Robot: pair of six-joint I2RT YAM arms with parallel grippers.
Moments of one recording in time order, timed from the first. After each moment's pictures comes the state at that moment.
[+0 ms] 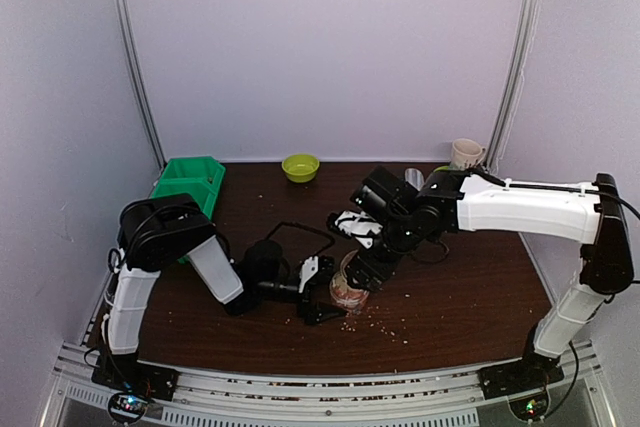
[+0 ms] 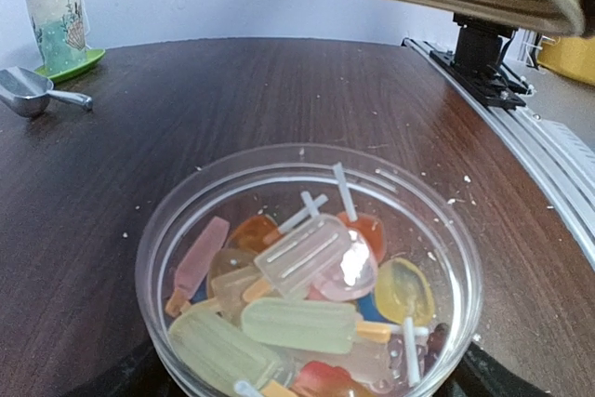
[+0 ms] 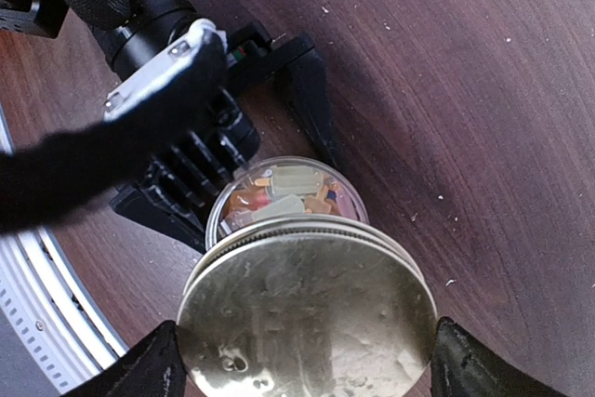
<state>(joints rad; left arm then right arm) -0.88 2.24 0.82 1.15 0.69 0.14 0.99 1.65 1.35 -0.82 0.03 0.02</state>
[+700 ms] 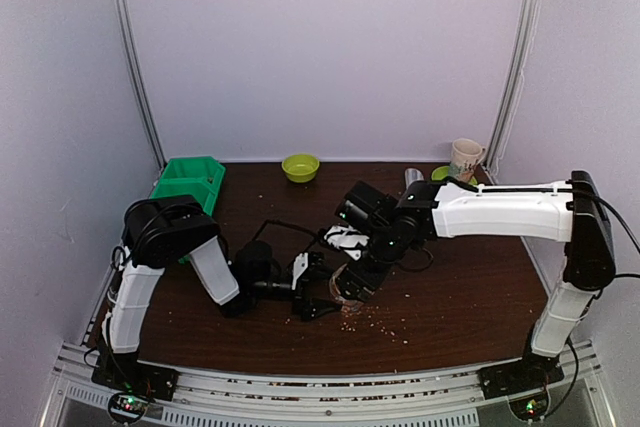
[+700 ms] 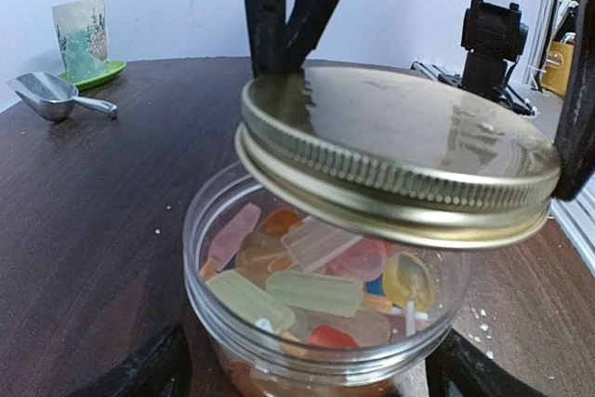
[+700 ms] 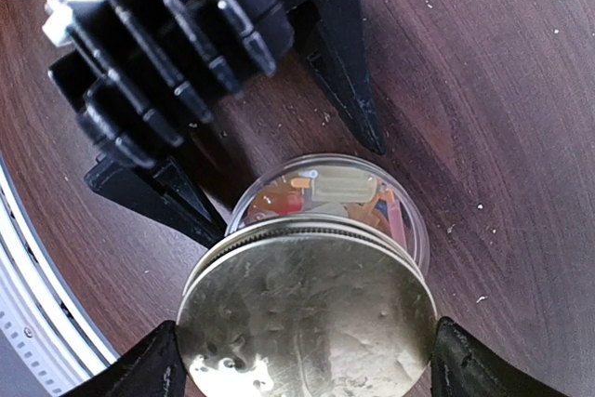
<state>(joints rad) -0.84 2.29 0.78 1.31 0.71 0.07 1.01 1.76 1.37 -0.80 0.01 0.01</state>
